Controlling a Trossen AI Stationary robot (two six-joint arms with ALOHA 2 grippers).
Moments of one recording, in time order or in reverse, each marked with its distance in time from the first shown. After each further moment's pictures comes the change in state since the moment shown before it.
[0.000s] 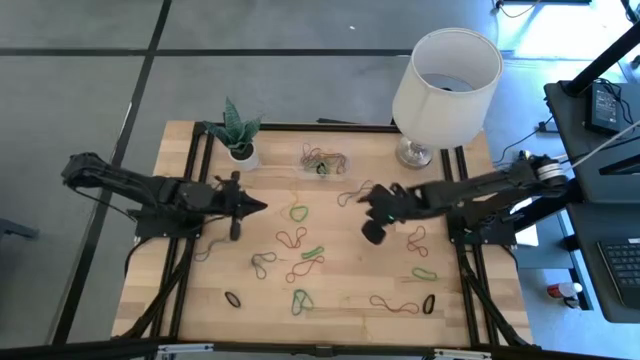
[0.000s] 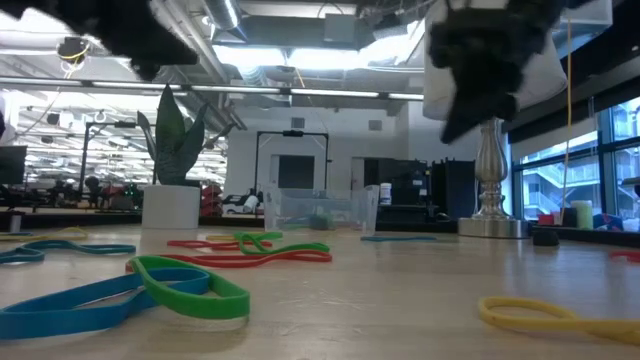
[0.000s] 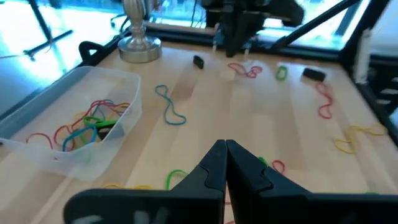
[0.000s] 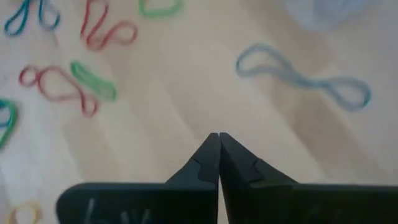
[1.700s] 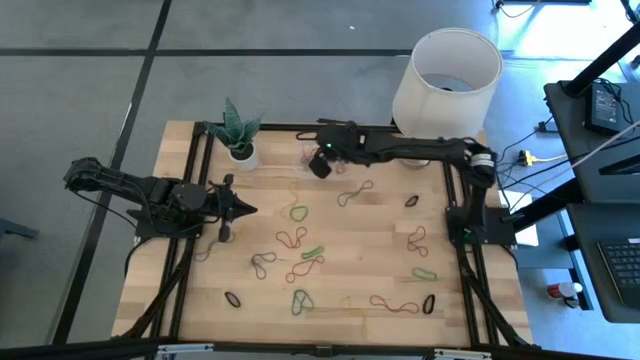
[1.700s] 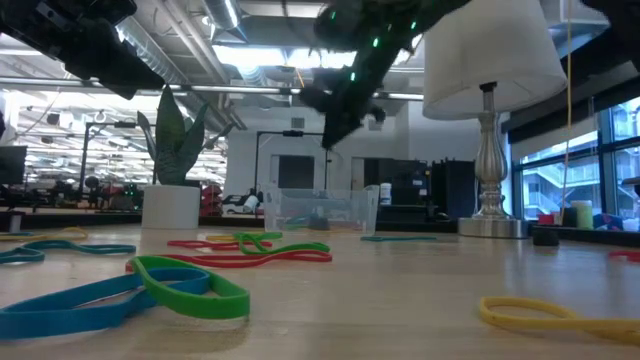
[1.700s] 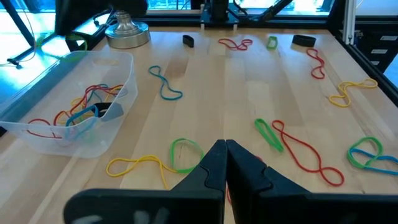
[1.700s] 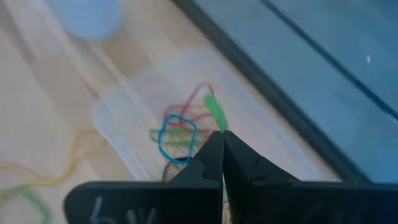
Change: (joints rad) left arm 0.000 -0.236 -0.127 -0.134 0.066 0.089; right arm -0.437 0.583 0.659 0.064 0.122 -0.478
